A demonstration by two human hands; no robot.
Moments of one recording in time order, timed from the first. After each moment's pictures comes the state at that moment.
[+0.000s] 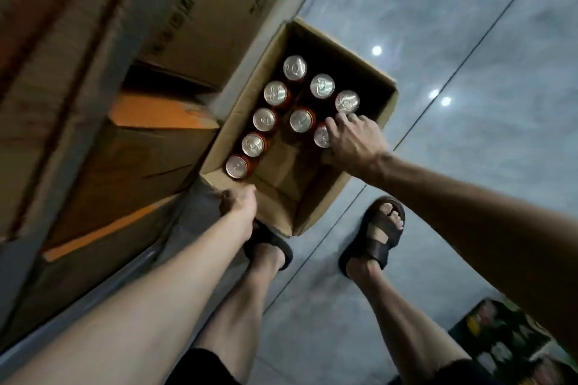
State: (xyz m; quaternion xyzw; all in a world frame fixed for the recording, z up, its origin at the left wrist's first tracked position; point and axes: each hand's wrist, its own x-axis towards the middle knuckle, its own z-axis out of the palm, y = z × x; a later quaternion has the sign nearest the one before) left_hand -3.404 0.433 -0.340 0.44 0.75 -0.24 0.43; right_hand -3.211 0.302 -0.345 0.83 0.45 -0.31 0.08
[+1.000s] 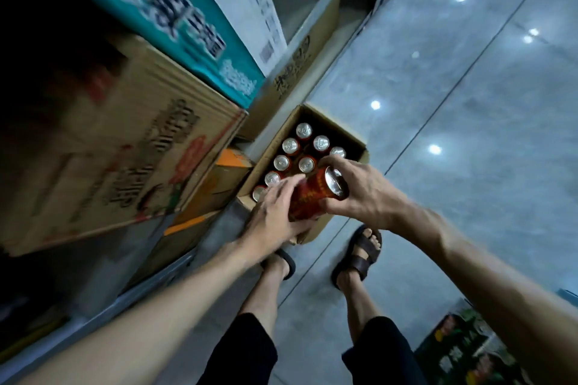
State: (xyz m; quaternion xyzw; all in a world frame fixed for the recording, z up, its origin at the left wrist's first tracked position) left_hand -3.342 0.420 -0.067 0.85 0.28 -0.18 0.41; right_hand -3.188 0.282 -0.055 0.76 0.37 -0.44 -0.30
